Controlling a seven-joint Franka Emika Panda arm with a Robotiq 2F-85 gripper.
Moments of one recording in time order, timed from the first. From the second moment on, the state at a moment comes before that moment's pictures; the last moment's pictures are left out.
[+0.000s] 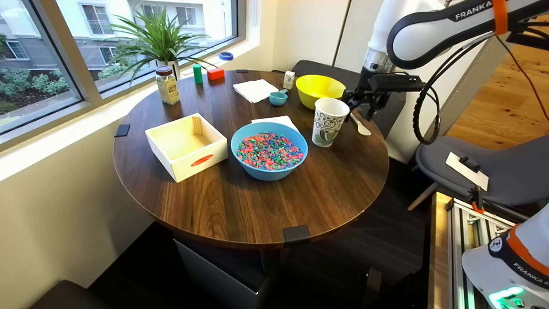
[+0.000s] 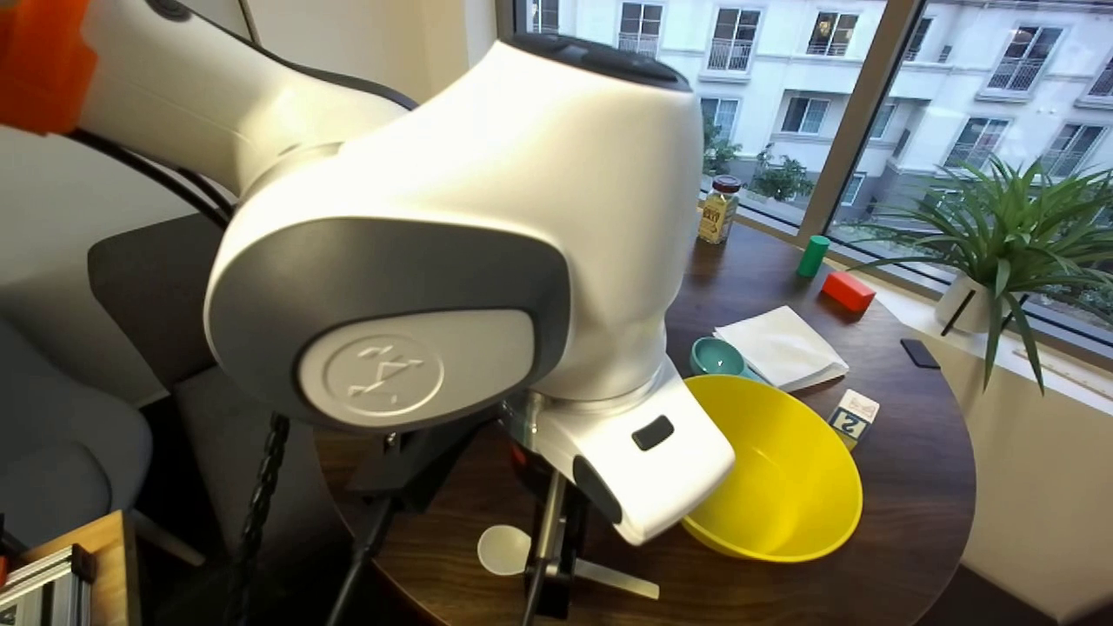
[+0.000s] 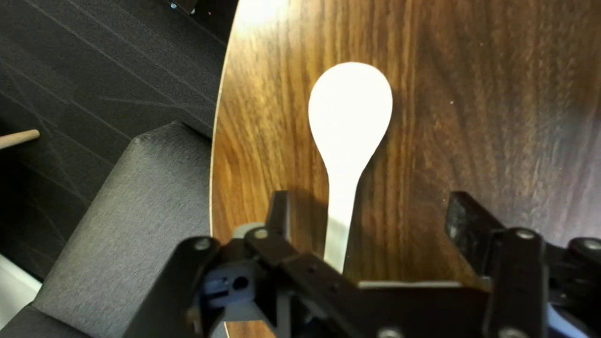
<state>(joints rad) -0.20 -0.07 -0.10 -2.30 -0.04 2.25 0.53</state>
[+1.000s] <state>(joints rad) -0.18 -0.08 -0.11 -2.30 -0.03 2.26 0.53</state>
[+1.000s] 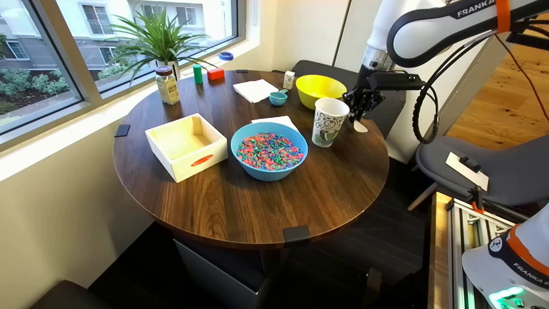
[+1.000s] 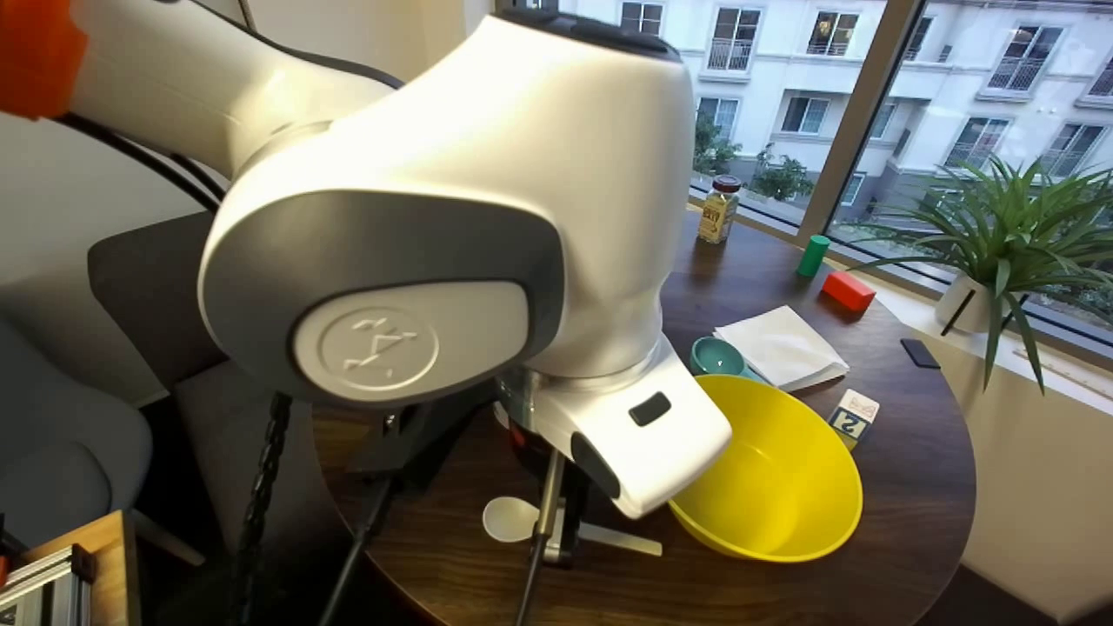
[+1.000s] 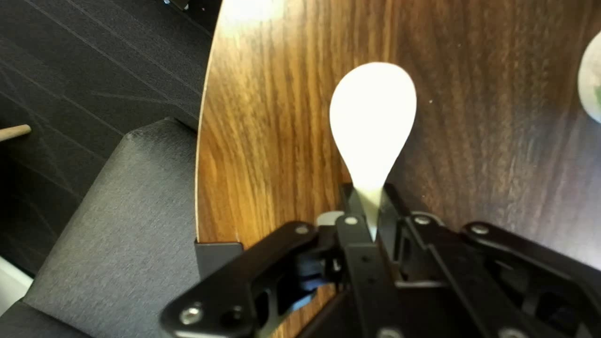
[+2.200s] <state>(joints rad) -0.16 -0.33 0.00 -2.23 -0.04 2.07 0.54</state>
